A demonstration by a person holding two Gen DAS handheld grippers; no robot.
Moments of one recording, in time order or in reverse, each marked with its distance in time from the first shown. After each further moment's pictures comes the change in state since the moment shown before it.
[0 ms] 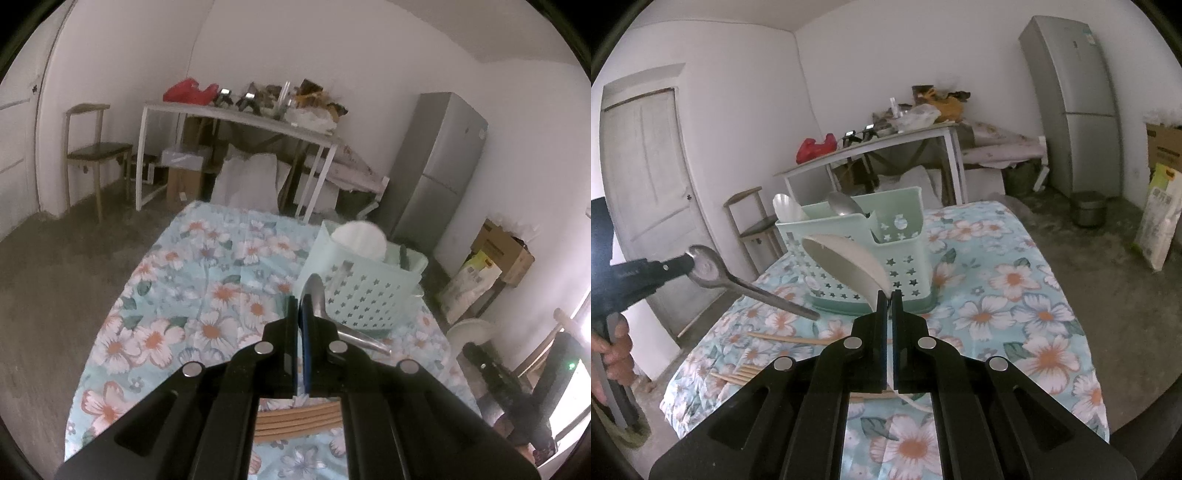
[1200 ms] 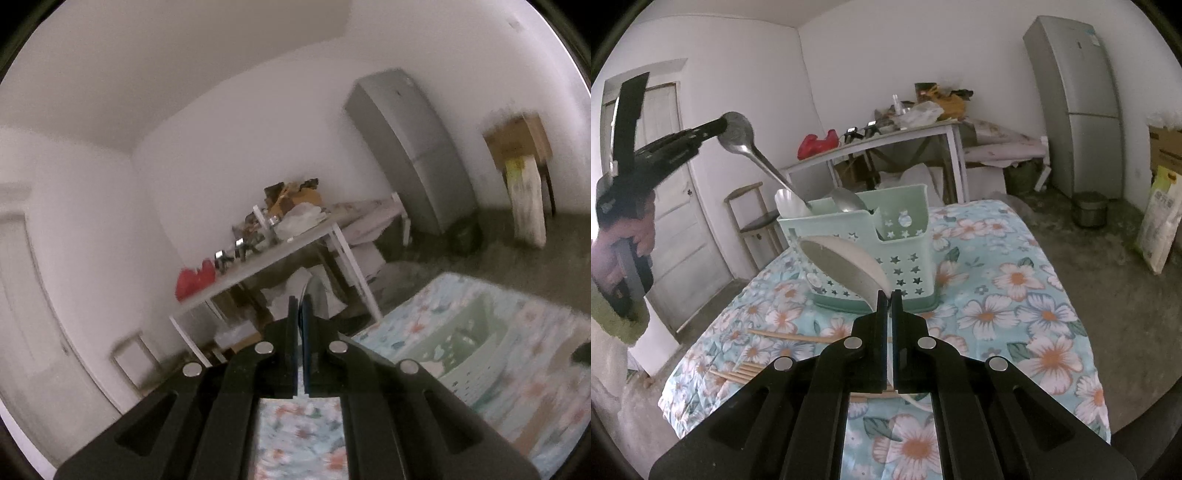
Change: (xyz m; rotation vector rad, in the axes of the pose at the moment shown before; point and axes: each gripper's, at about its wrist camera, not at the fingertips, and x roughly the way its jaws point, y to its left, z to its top) left arm 0.036 -0.096 0.068 0.812 -0.360 0.295; right arm -0.002 0.003 -0.001 -0.011 0.008 0.002
